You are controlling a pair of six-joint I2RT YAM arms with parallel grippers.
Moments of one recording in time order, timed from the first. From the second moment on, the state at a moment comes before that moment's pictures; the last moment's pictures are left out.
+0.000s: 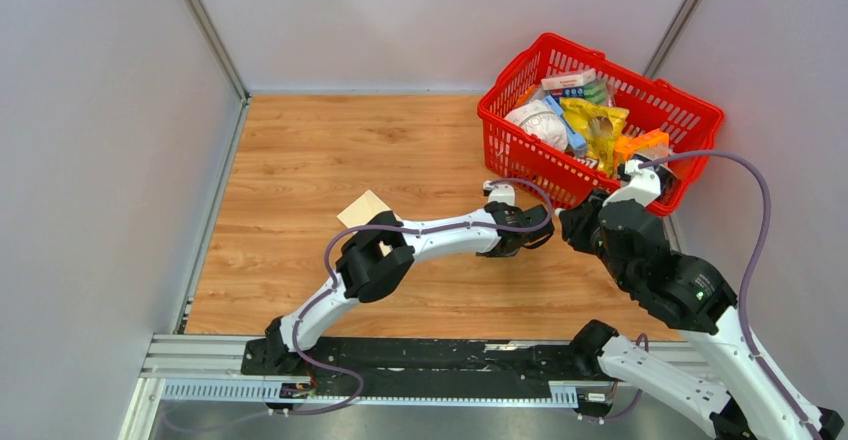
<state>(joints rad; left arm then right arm) -1.17 2.37 1.98 -0.91 -0.55 -1.12 0.74 0.67 1.12 -0.99 0.55 0.69</state>
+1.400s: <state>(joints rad) -1.08 2.24 1.78 -0.79 -0.44 -0.96 0.74 0.70 1.04 -0.96 0.51 0.70</state>
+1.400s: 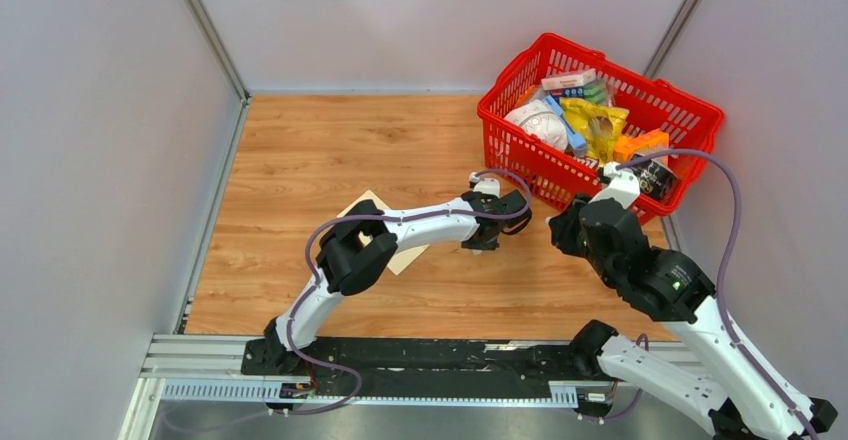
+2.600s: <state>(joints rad) -1.06 2.24 1.78 -0.96 -0.44 -1.48 0.74 0.70 1.03 -0.96 0.50 0.70</state>
